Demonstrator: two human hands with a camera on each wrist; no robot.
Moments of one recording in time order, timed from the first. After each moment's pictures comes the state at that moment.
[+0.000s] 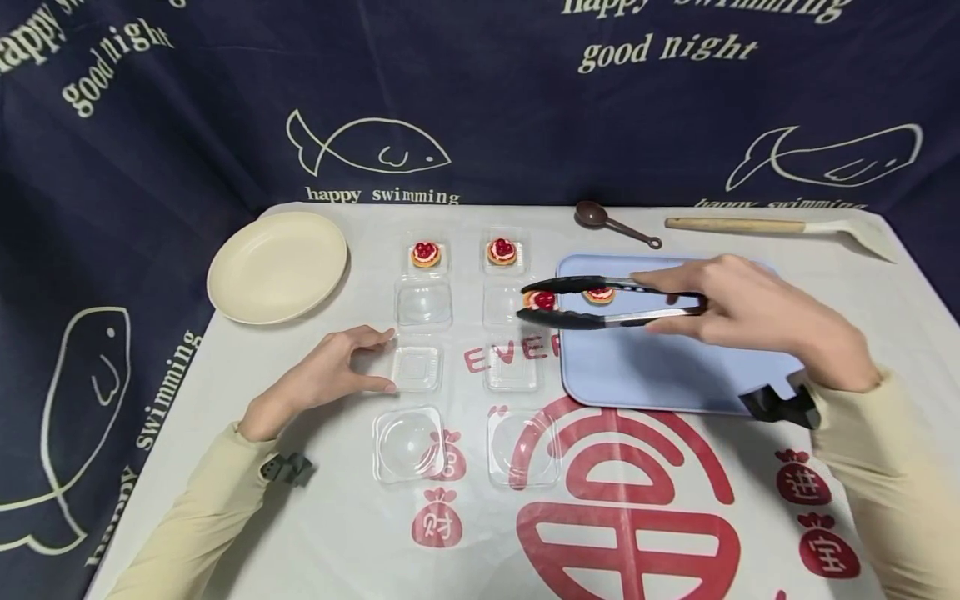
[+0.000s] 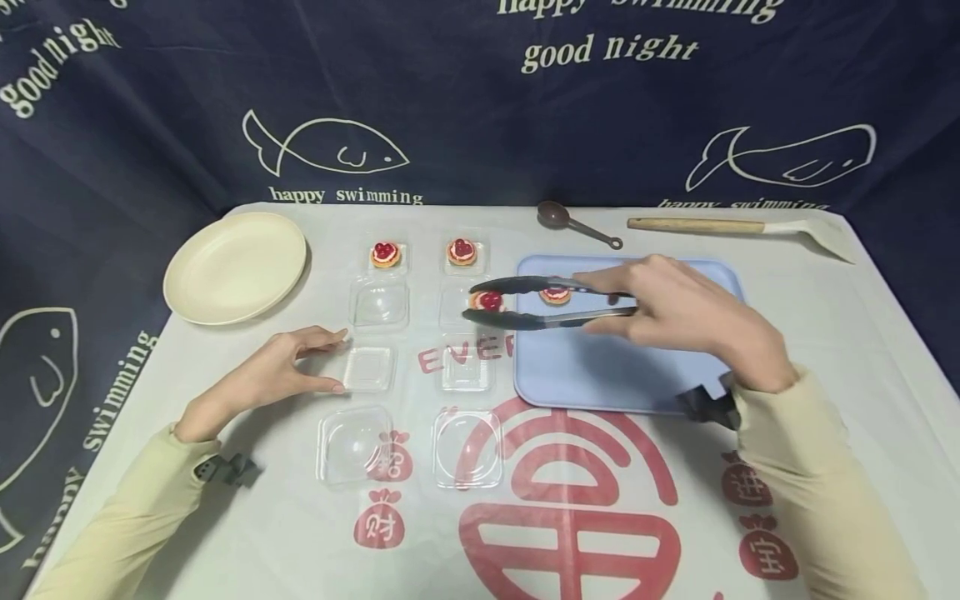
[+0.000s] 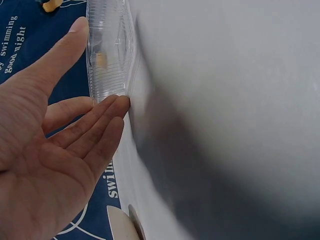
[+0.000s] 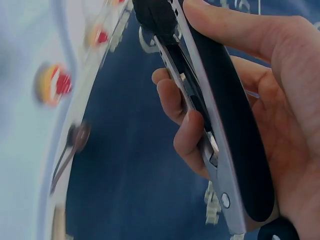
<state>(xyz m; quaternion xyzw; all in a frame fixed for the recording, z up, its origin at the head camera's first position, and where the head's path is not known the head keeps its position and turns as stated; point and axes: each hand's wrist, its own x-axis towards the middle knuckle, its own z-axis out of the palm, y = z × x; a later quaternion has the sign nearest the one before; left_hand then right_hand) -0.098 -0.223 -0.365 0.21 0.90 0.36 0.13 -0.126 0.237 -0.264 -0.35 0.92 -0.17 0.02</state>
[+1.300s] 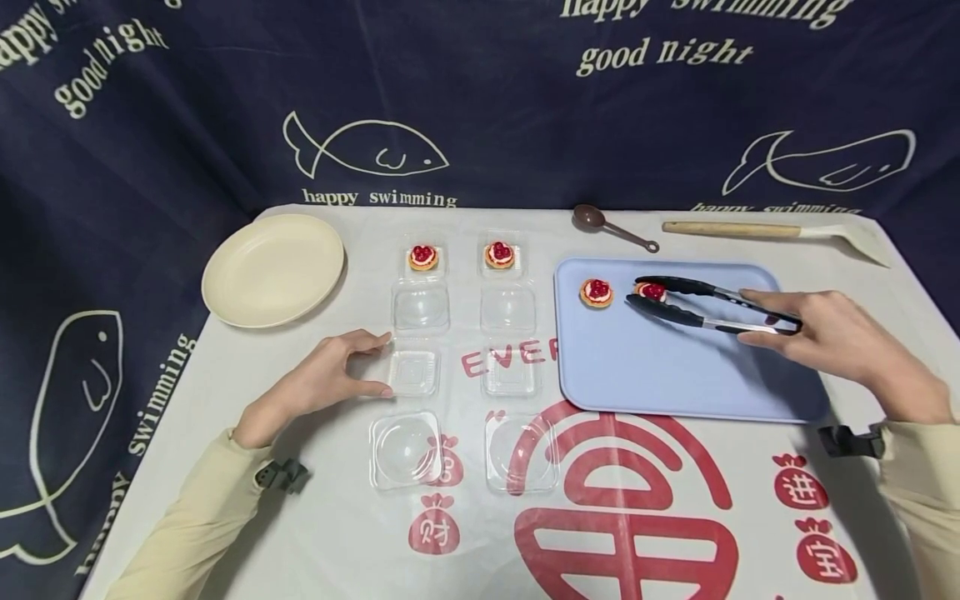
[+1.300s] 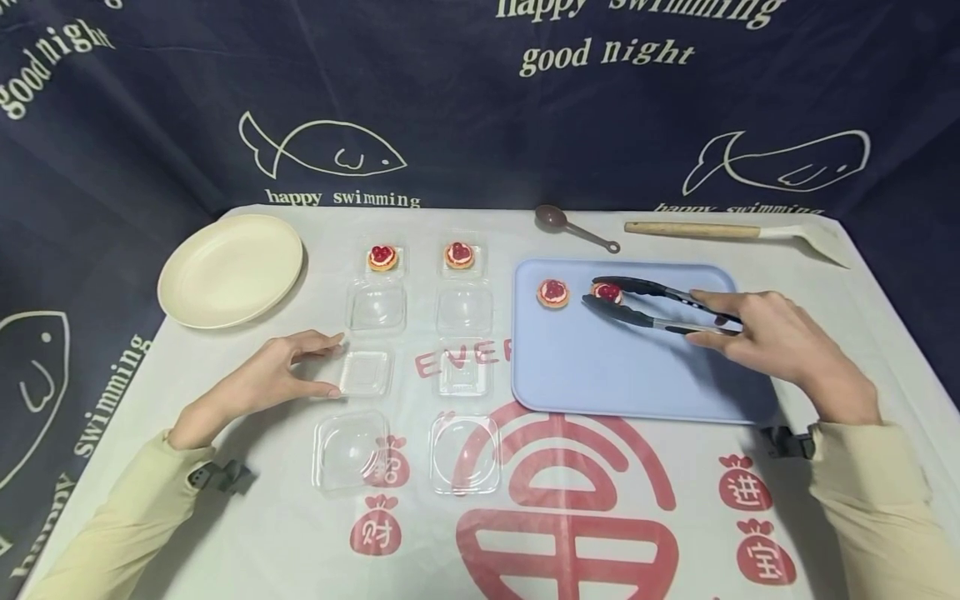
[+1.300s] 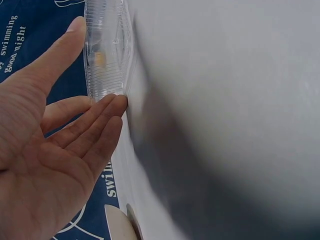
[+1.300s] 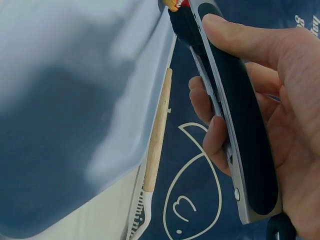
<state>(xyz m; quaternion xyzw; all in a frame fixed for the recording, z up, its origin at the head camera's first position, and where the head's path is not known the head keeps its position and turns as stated) -0.097 -0.225 -0.369 0.22 0.90 0.37 0.11 -0.118 0.355 -0.330 -0.18 0.97 -0.12 -0.03</state>
